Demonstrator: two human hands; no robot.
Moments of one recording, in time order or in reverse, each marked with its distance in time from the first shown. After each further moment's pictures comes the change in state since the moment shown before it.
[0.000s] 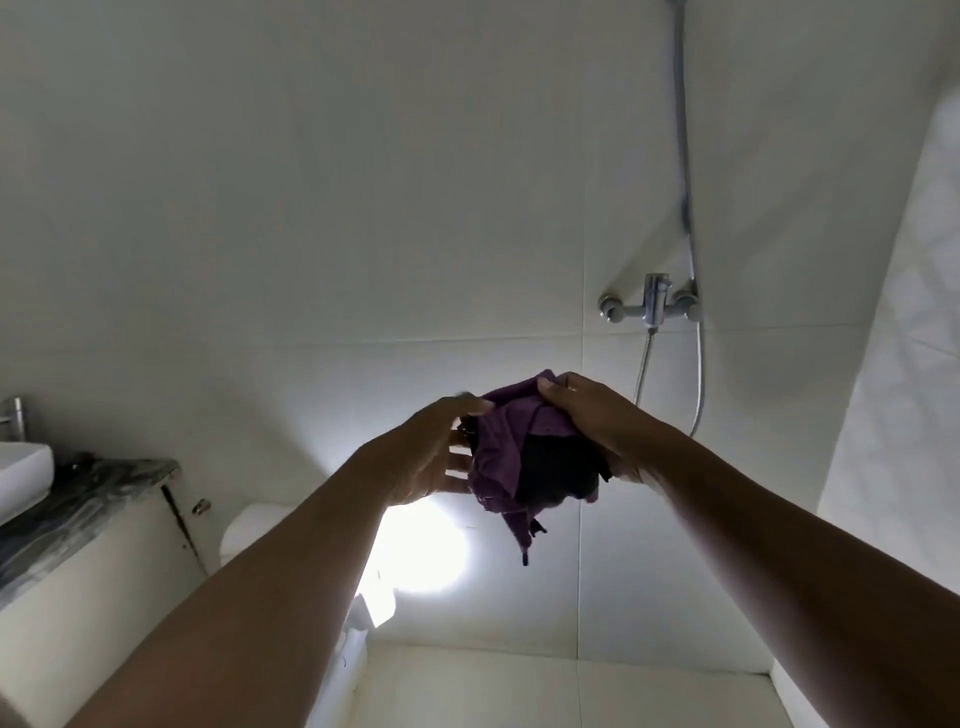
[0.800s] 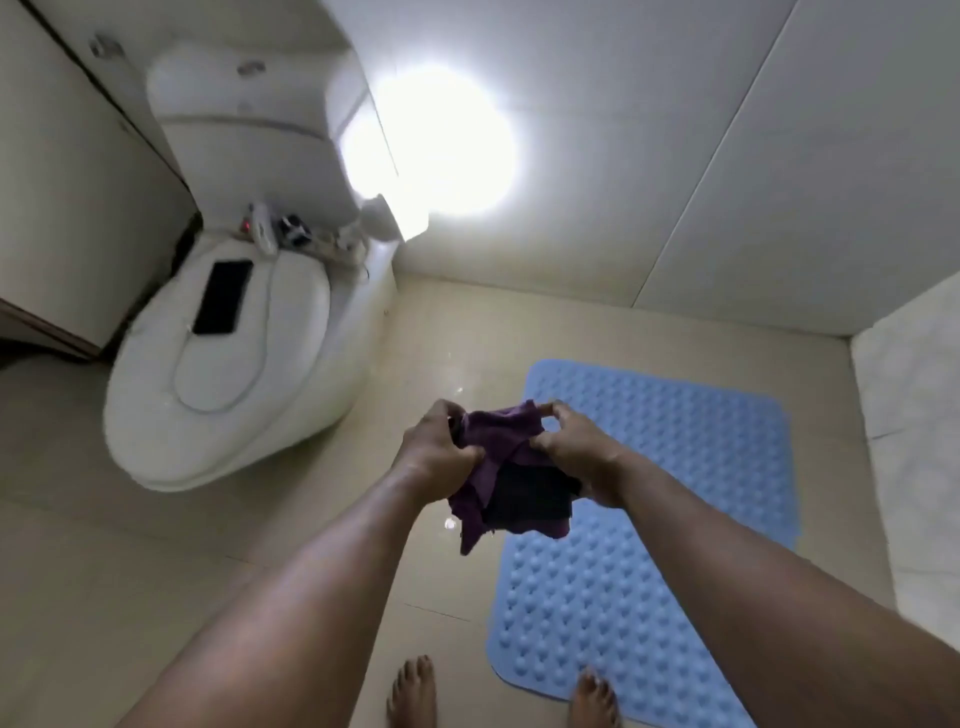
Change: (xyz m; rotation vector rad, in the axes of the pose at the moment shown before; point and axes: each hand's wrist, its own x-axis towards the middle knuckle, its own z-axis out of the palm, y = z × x) left_hand 0.005 -0.571 -0.065 0.434 0.310 -0.519; right_hand -0.047 0.524 0.250 -0.073 -0.318 0.841
